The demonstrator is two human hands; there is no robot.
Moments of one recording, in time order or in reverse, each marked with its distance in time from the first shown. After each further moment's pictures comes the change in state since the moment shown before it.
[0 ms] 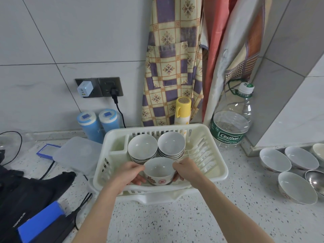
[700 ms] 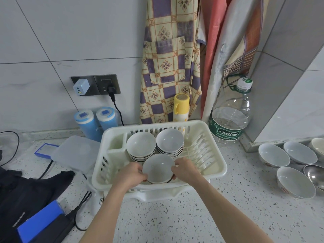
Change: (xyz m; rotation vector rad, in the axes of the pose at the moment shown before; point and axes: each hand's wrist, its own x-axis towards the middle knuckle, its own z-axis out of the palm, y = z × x) left_hand 0.017 -0.012 0.016 0.460 0.113 0.057; right_hand -0.007 -0.002 0.004 -0.360 0.014 -0.014
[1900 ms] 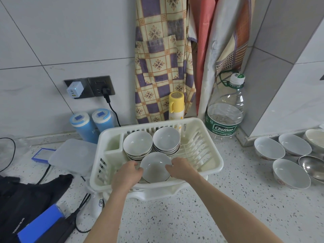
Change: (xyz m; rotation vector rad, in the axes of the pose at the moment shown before) left_hand 0.000 -0.001 0.007 0.034 0.138 -0.009; right_hand 0.002 -0.005 0.004 -0.174 -0.051 0.010
